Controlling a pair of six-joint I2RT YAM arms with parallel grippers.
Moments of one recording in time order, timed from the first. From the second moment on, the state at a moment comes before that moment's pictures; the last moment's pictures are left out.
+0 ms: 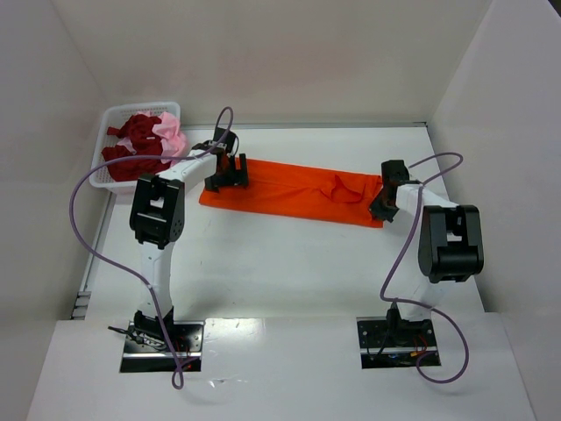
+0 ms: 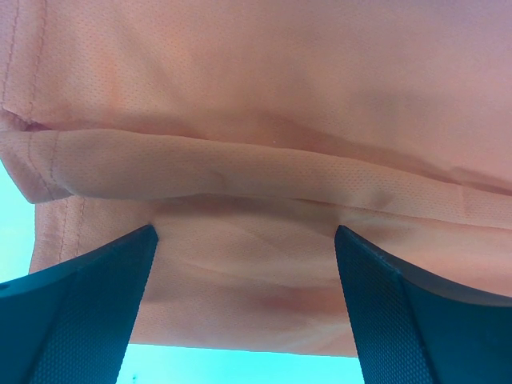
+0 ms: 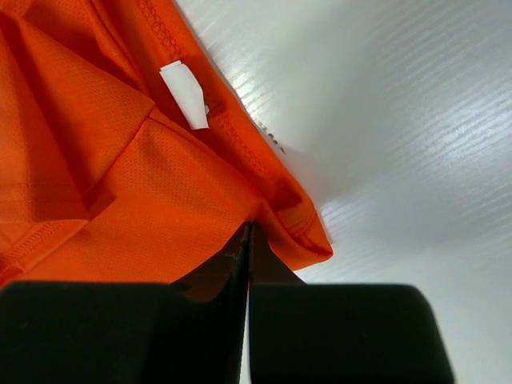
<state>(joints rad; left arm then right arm) -0.25 2.20 1.71 -0.61 -0.08 -0.40 -0.01 1.70 0.99 -0.41 0.14 0.68</state>
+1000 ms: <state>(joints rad) -0.25 2.21 1.73 -0.61 -0.08 -0.40 -0.01 1.51 0.86 -0.50 0.13 0.76</state>
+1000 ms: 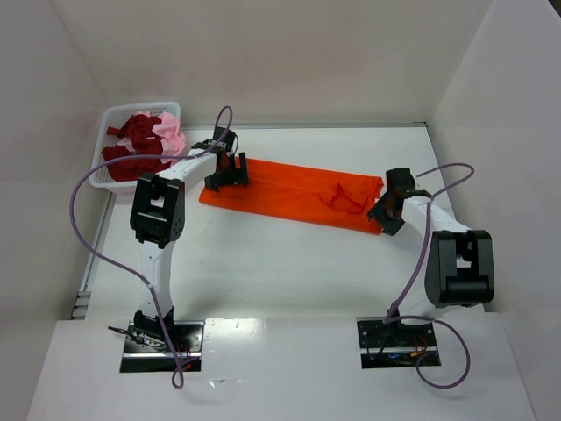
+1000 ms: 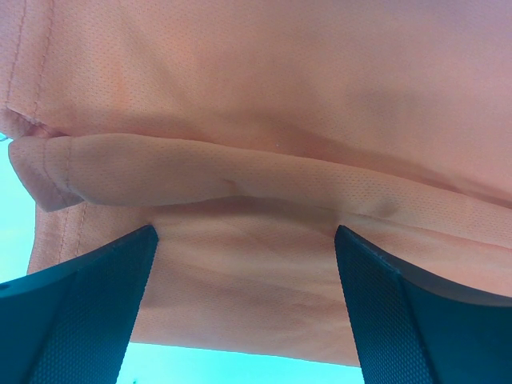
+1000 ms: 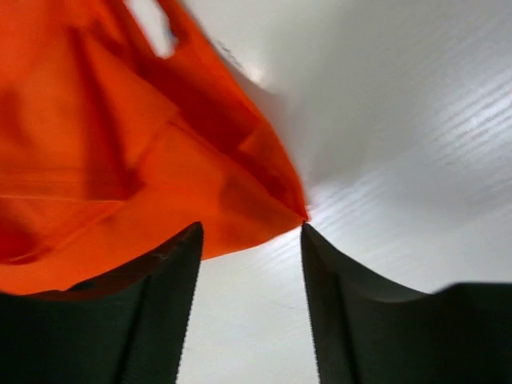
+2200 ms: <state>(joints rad) -0.25 2.21 1.73 -0.61 -0.07 -0.39 0.10 1.65 1.07 -0.39 0.09 0.74</state>
